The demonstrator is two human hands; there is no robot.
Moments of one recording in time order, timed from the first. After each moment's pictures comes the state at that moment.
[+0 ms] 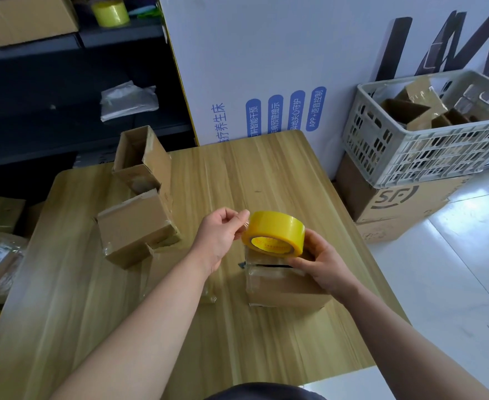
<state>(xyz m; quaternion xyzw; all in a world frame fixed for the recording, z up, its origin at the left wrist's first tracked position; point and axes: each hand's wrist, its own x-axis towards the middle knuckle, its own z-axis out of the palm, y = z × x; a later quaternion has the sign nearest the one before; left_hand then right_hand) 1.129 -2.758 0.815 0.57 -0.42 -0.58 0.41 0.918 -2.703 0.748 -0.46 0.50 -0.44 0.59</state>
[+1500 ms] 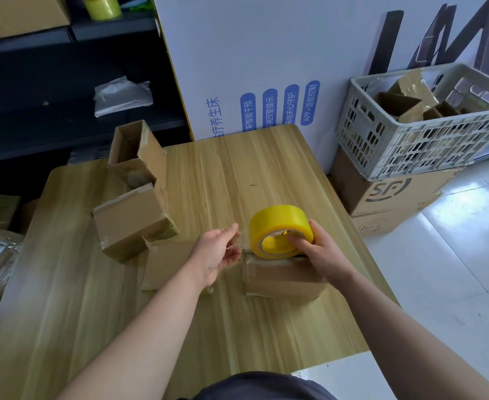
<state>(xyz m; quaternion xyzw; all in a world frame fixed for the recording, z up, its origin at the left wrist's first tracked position) 1.135 -2.732 0.784 0.60 -0.29 -0.66 0.35 0.916 -2.700 0.757 -0.46 0.57 -0.41 0.54</state>
